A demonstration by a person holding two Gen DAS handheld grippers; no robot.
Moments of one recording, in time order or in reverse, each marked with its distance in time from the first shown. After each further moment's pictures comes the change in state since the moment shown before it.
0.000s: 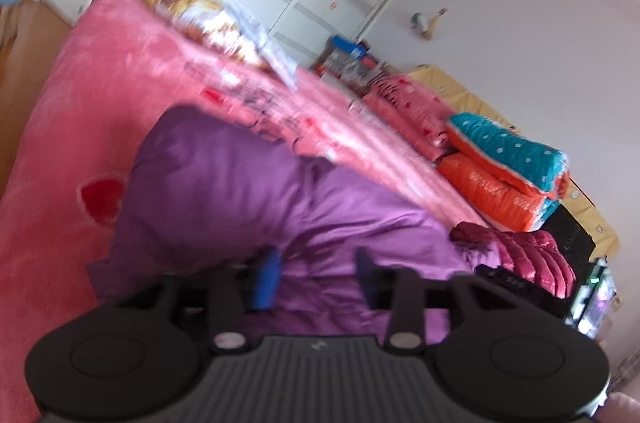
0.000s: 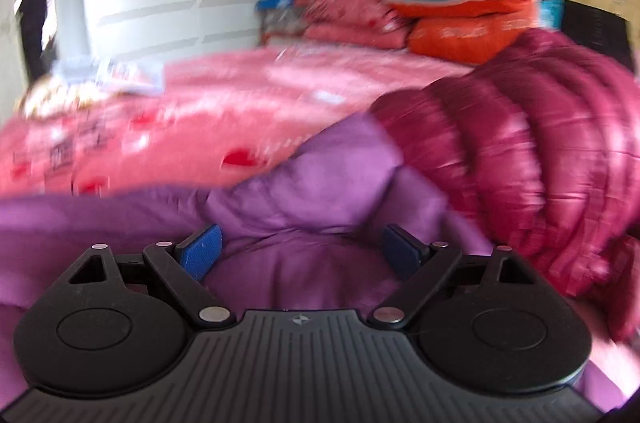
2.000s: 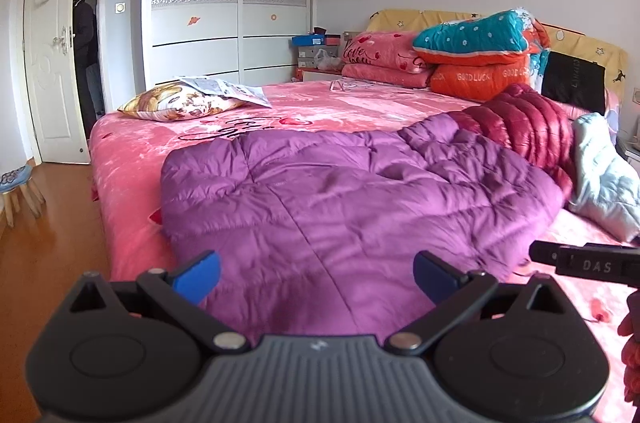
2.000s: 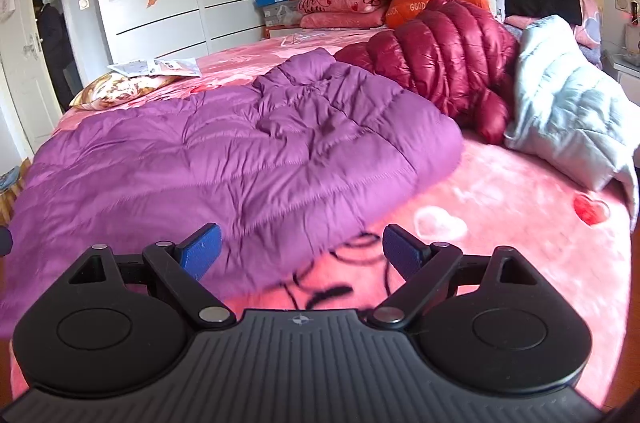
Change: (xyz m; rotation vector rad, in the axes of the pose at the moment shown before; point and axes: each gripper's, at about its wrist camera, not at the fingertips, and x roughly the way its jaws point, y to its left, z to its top) left arm -0.162 -0.123 -0.096 0.526 0.024 0.198; right arm -0.258 -0.019 -0.131 0.053 0.087 0.034
